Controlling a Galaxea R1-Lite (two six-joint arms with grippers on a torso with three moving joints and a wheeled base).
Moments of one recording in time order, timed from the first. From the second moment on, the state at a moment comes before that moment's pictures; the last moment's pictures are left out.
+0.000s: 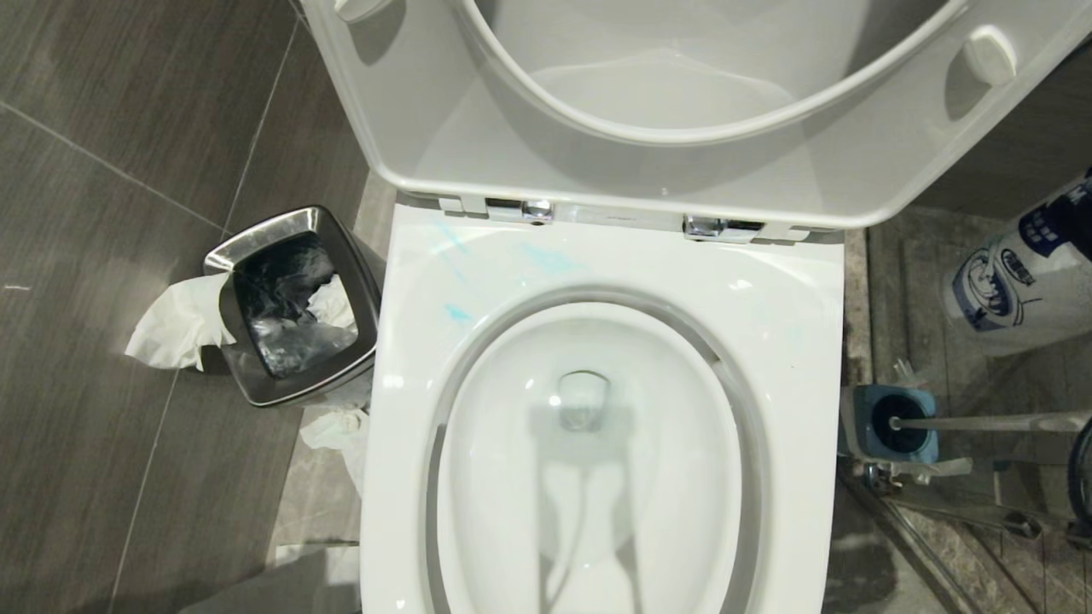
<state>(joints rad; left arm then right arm) 0.00 0.00 0.00 0.01 -0.02 0.02 -0.07 1.15 -0.46 -1.09 0.02 -0.05</state>
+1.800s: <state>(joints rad) 0.00 0.00 0.00 0.01 -0.02 0.03 -0.07 0.89 -0.47 -0.78 0.08 -0.05</state>
